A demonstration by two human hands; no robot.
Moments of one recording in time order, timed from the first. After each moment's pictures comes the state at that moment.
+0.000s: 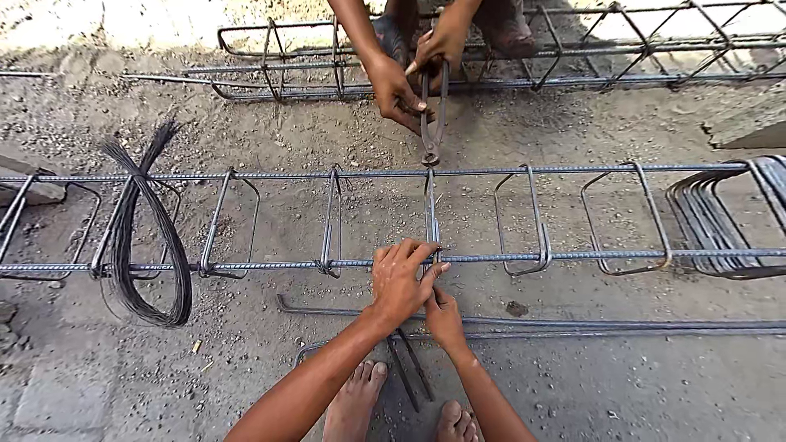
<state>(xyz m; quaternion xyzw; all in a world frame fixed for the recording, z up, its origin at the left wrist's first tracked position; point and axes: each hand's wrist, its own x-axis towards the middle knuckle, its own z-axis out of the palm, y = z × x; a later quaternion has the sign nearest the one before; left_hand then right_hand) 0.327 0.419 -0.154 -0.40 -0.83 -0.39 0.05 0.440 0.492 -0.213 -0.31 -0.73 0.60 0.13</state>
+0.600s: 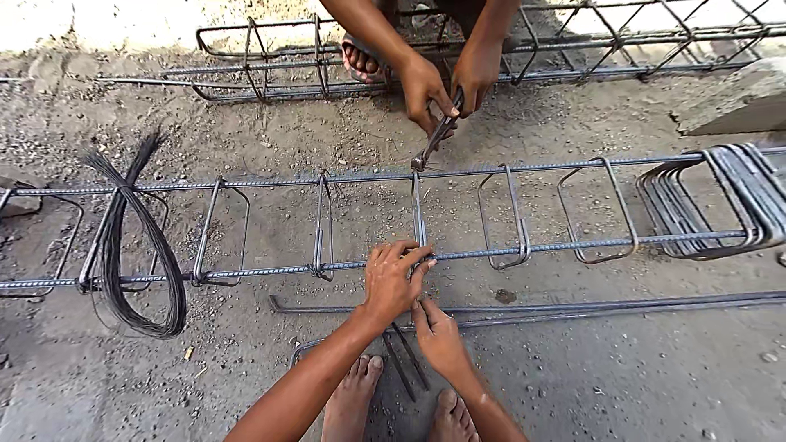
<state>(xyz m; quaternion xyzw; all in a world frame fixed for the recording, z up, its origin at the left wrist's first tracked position) 0.332 0.414 -0.160 -0.43 -0.82 -0.39 0.03 0.476 0.467 -0.165 -0.31 -0.81 0.49 0.04</state>
